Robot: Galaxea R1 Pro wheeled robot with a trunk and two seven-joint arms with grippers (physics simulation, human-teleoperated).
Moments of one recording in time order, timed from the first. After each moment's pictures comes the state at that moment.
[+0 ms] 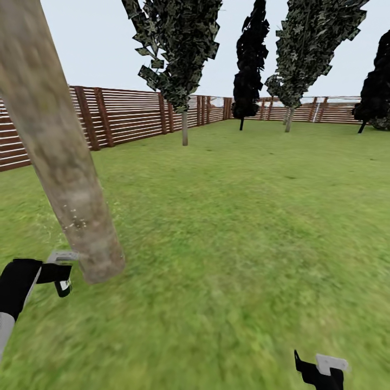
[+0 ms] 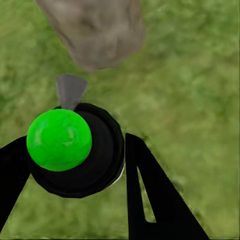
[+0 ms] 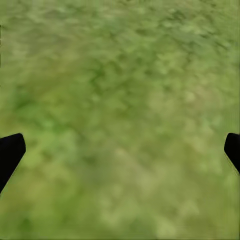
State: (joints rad) left arm -0.77 0.41 0.23 -0.78 -0.29 0.73 -0.44; right arm -0.41 -0.17 -0.43 -0.13 0.26 -0.58 -0.02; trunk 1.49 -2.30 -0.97
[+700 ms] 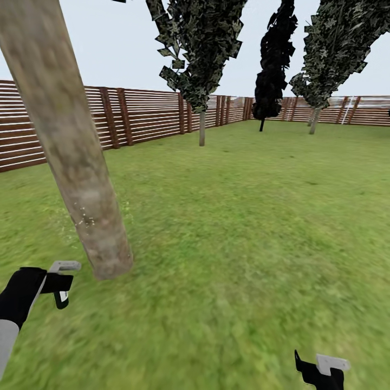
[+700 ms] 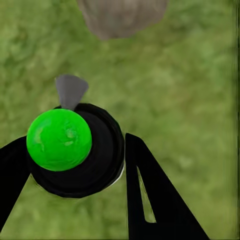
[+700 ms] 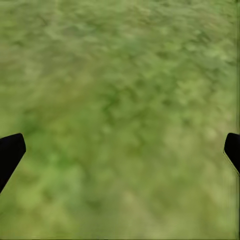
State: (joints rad) left arm -0.73 0.38 0.23 -0.76 -0.31 0.73 -0.39; right arm -0.41 -0.18 -0.43 -0.13 0.26 -0.58 -0.02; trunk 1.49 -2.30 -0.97
